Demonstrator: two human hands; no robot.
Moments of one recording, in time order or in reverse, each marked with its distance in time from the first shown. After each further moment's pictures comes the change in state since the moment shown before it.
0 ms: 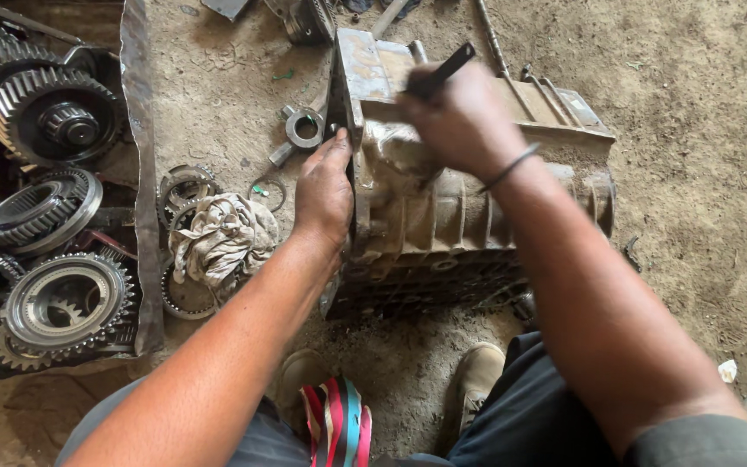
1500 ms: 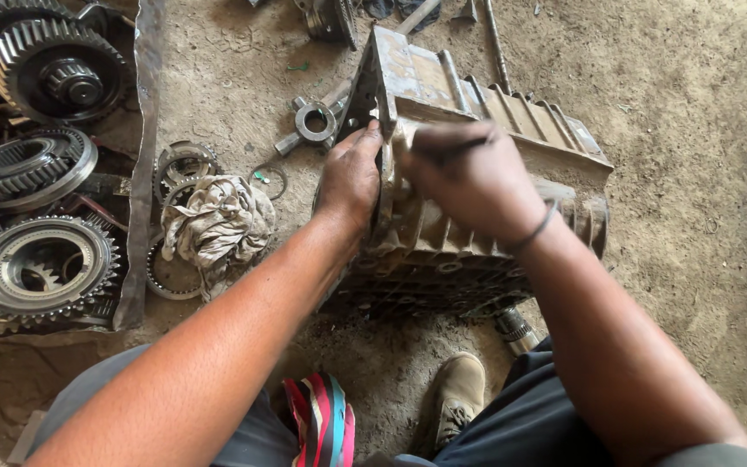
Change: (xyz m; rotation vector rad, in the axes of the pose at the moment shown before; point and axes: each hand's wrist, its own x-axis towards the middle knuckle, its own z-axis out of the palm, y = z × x) left_hand -0.006 0.008 0.002 -0.049 -0.049 -0.021; right_hand -0.048 -0.052 -0.021 0.106 -0.163 -0.164
